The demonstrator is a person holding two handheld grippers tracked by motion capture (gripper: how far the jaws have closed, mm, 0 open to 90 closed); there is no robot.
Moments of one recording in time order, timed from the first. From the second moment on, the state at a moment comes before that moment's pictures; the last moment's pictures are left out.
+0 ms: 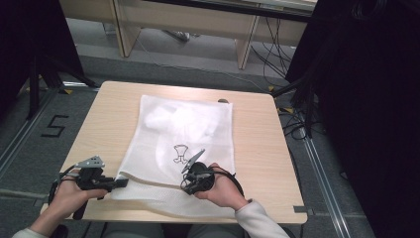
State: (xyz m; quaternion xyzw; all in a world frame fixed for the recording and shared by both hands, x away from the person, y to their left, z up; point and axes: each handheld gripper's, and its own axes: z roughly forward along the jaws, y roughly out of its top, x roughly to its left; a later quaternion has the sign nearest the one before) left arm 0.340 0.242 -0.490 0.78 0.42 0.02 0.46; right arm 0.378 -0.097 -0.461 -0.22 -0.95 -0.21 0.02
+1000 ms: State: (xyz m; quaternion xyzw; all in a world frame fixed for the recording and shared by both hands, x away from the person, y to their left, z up) left arm 0.341 0.240 -0.491 0.79 0.42 0.00 0.46; right arm 0.380 -0.100 -0.450 -0.21 -0.96 -0.18 0.01
